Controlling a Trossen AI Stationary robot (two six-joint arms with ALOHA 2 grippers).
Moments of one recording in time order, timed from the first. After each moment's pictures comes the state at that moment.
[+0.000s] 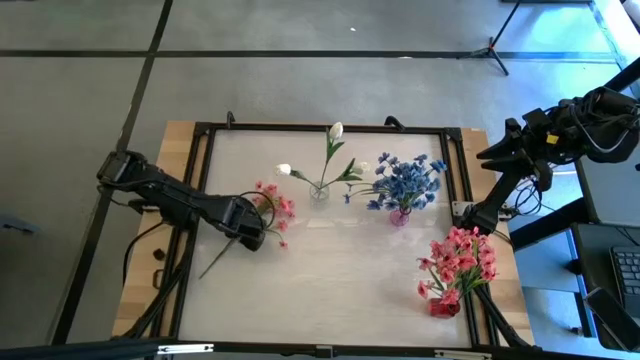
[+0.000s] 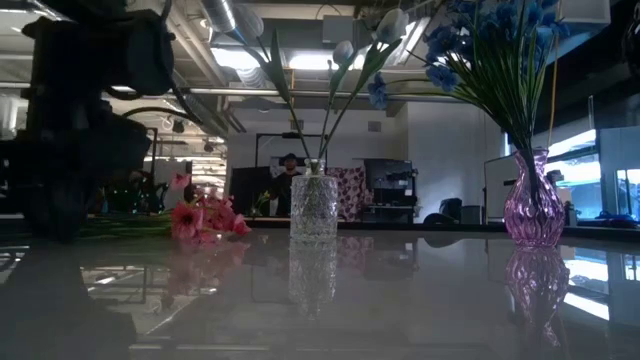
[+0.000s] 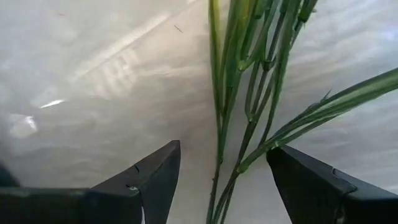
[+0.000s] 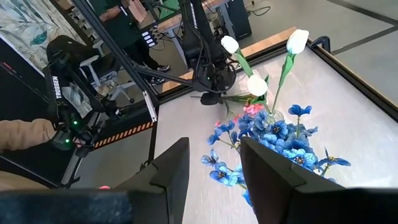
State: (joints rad) left arm -0.22 1.42 0.66 -0.86 -0.07 -1.35; right arm 1.07 0.80 1.81 -1.57 0.85 0.94
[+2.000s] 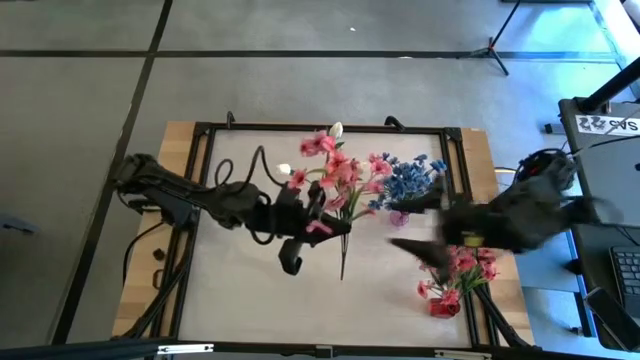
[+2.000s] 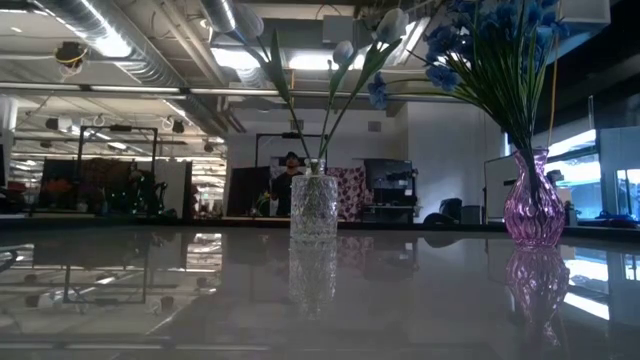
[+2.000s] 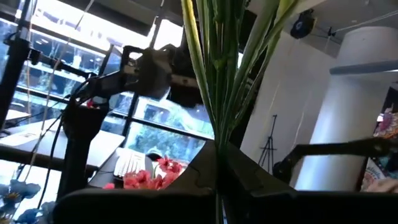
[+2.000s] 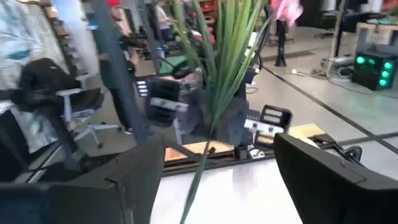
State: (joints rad) left arm -0.31 1.56 1.35 0.55 -0.15 -0.28; right arm 0.74 1.35 1.80 -0.55 0.80 0.26
